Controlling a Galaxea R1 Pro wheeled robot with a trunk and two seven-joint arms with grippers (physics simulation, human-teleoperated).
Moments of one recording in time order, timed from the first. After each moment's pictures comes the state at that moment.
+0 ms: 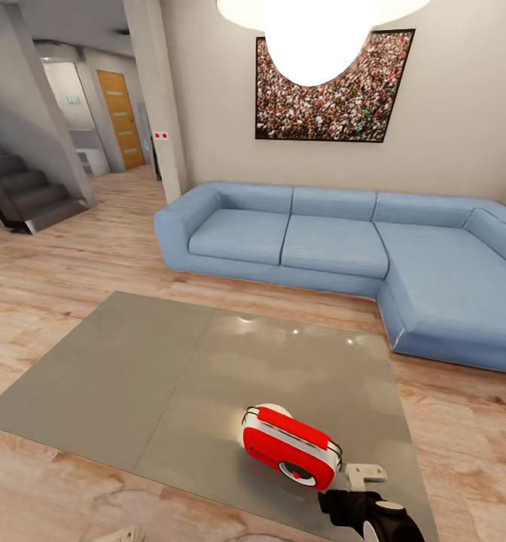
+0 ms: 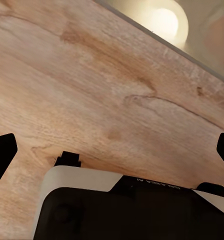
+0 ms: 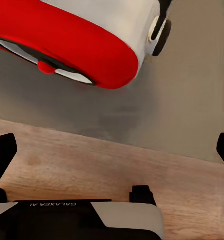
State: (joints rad) left arm 0.23 -0.07 0.15 -1.49 0.17 0.62 0.00; right arm -0.02 0.06 0.06 -1.44 -0.09 0.81 -0.12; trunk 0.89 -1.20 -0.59
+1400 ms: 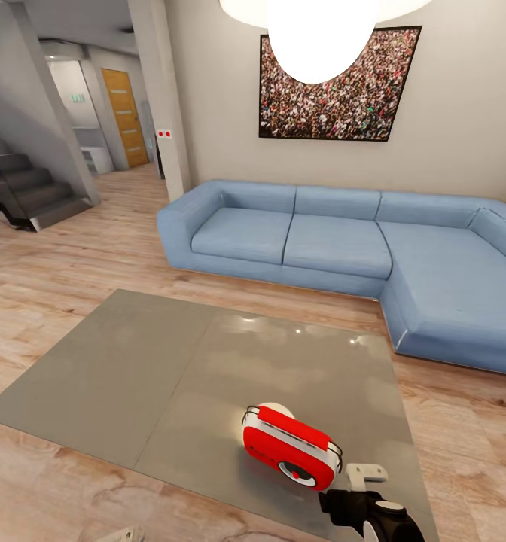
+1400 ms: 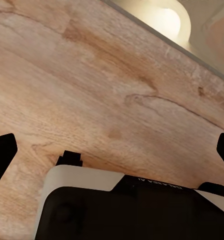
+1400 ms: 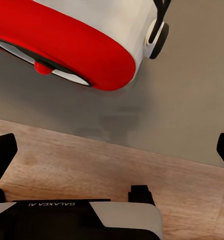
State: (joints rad) left arm 0.23 -0.07 0.15 -1.49 0.17 0.62 0.00; right arm -0.02 0.06 0.06 -1.44 -0.08 0.81 -0.12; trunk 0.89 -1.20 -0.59
